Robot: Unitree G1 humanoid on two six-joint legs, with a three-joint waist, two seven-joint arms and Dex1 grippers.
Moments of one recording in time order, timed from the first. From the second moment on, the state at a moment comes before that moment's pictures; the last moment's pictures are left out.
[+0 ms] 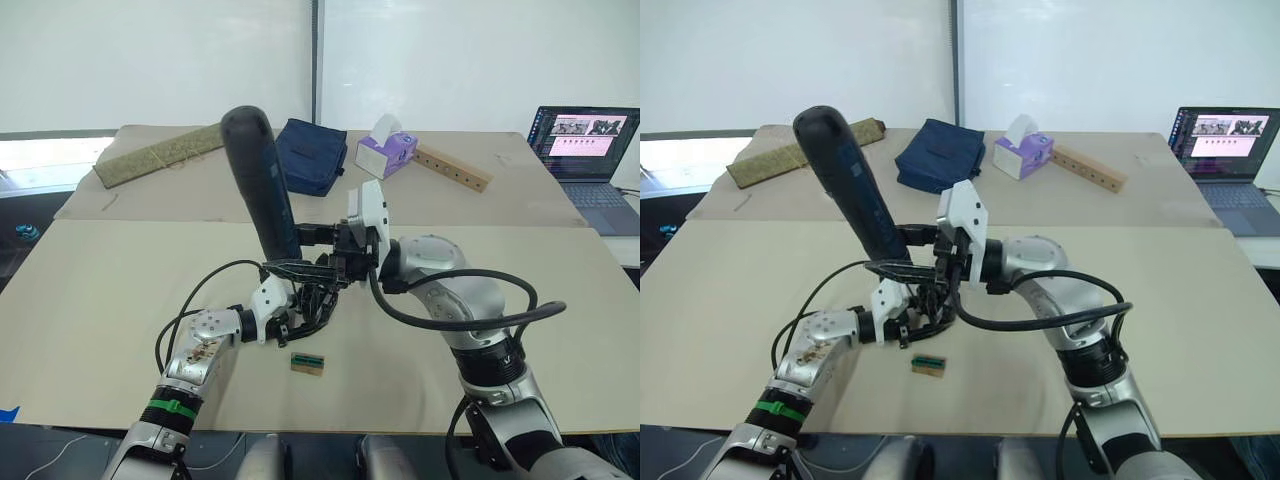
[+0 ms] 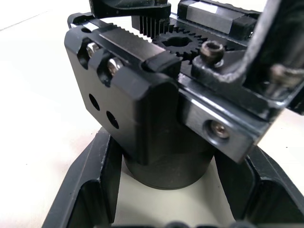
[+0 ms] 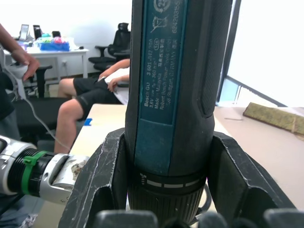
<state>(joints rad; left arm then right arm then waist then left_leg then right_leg) -0.34 0.37 -0.18 0.22 -0.16 0.04 -1.00 -0.67 -0.27 0.21 -0.23 0.49 0.47 0.92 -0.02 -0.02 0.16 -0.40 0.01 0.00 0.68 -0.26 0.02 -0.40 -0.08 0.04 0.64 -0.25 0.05</state>
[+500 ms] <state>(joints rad) -0.34 0.38 -0.18 0.22 -0.16 0.04 -1.00 -0.62 -0.25 0.19 -0.21 0.49 0.40 0.92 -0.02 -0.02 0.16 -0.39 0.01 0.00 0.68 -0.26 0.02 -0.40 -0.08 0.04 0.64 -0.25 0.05</state>
